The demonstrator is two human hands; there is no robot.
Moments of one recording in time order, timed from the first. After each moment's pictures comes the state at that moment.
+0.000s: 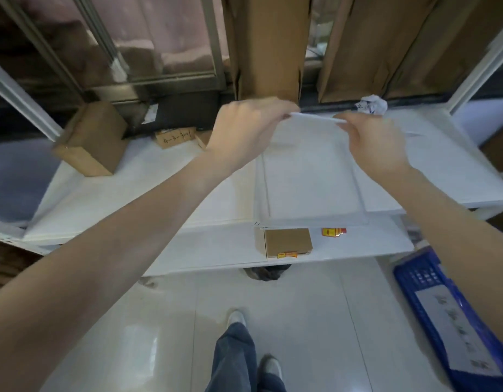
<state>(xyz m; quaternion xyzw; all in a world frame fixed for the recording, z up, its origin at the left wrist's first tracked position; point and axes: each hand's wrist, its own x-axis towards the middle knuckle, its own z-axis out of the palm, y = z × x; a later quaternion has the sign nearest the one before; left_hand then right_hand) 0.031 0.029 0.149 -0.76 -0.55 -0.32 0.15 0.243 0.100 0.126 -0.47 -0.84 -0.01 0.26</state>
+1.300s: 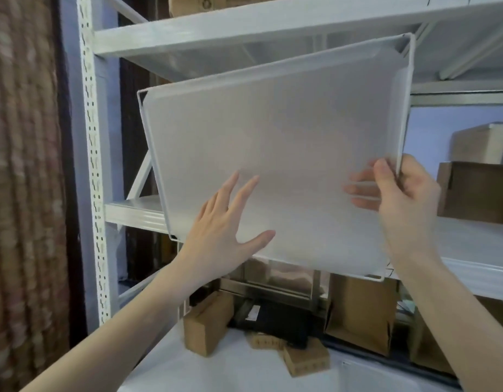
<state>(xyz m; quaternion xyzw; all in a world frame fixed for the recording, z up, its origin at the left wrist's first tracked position) -0.080 -0.188 0.425 -0.55 -0.71 -0.33 0.28 0.098 -0.053 0.474 -0.08 -0.65 0.37 0.66</state>
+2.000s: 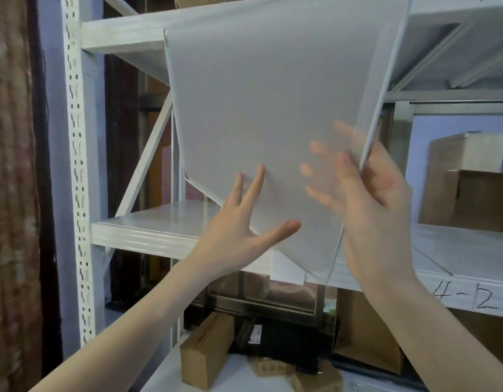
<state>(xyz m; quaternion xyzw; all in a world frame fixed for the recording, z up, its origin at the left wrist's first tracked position) -0.147 -0.167 0.449 -0.59 -0.67 -0.42 0.14 0.009 -0.118 0.485 0.04 -0.65 0.43 0.63</state>
